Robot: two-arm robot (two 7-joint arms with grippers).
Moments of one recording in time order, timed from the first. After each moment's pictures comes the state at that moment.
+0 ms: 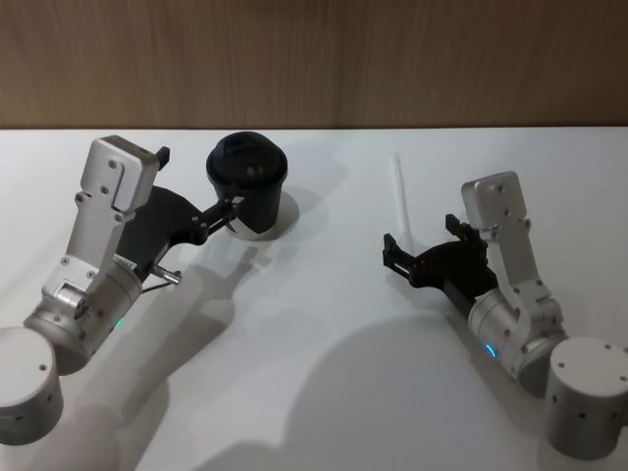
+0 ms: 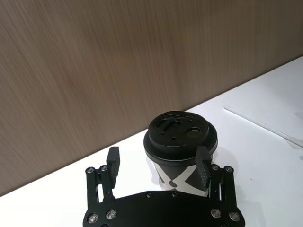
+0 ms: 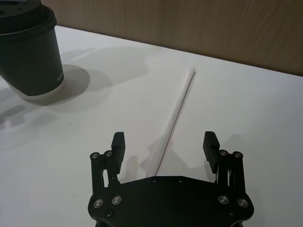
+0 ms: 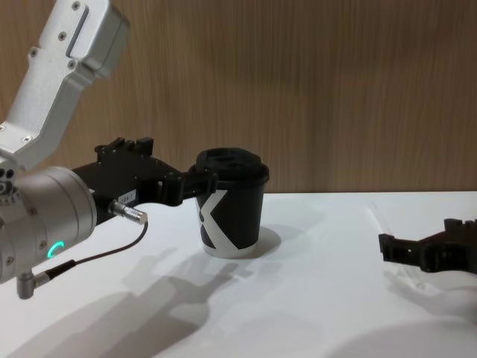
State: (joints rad) left arm -0.24 0.38 0.45 -1.63 -0.20 0.01 -0.01; right arm 0.10 0.28 -0.28 -1.65 0.16 0.30 0.04
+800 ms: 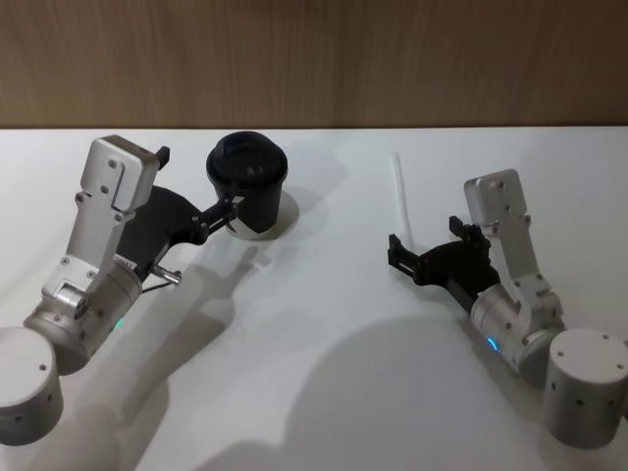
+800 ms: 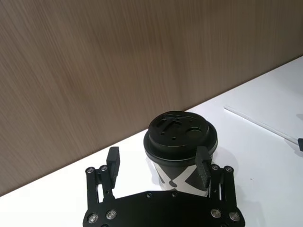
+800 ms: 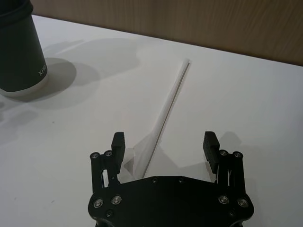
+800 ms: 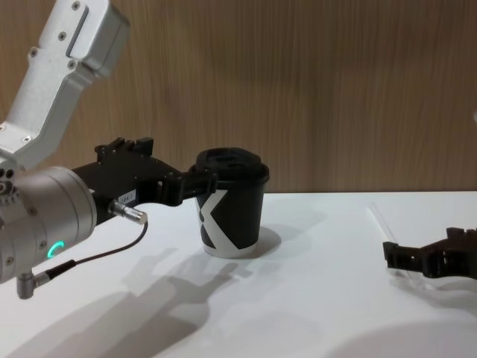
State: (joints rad) left arm -0.24 0.38 0.45 -1.63 -0.20 0.01 -0.01; right arm 0.13 0.26 -0.26 -1.58 0.15 0.30 0.06
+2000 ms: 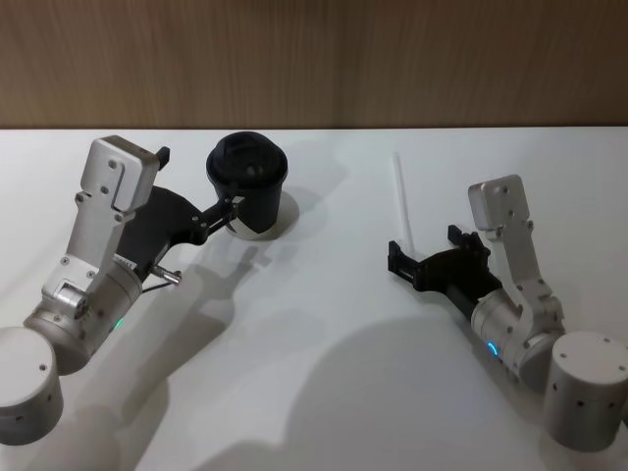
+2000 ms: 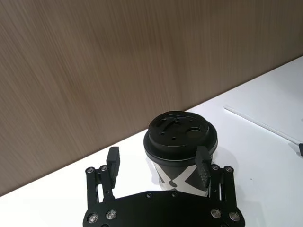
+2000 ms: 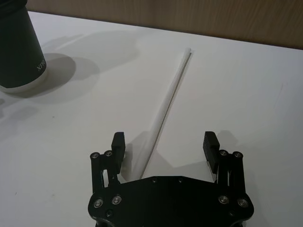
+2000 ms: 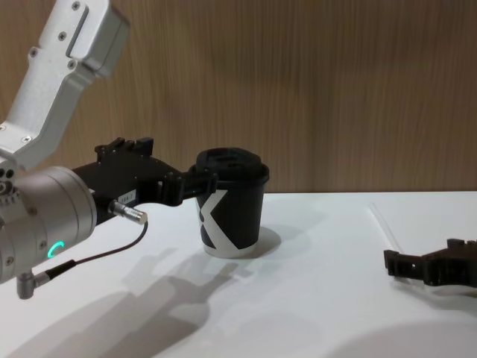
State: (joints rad) left arm -0.24 0.38 0.45 -1.63 -0.20 0.01 -0.01; right arm 0.12 0.23 -0.22 -1.56 0.16 0.31 0.10
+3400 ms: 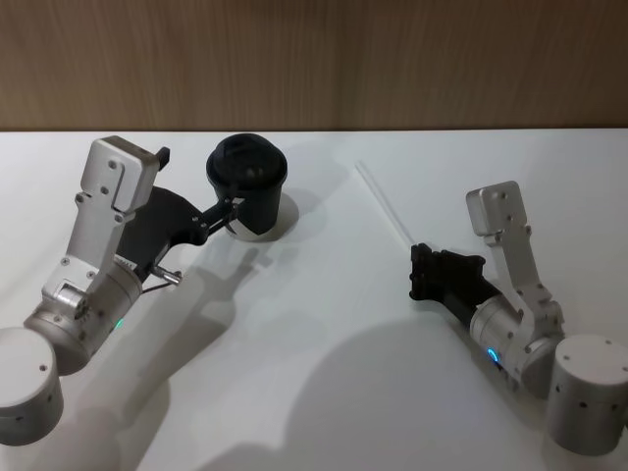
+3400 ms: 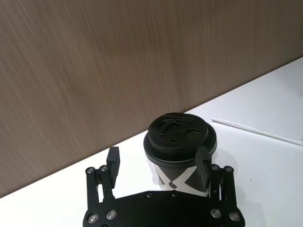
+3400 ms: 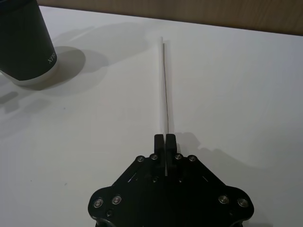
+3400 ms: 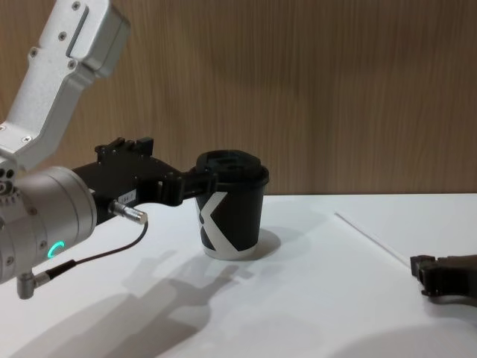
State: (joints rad) left arm -0.24 0.38 0.45 -1.63 -0.20 0.01 -0.01; right arm 0.11 0.22 -0.20 -1.57 0.15 0.36 0.15
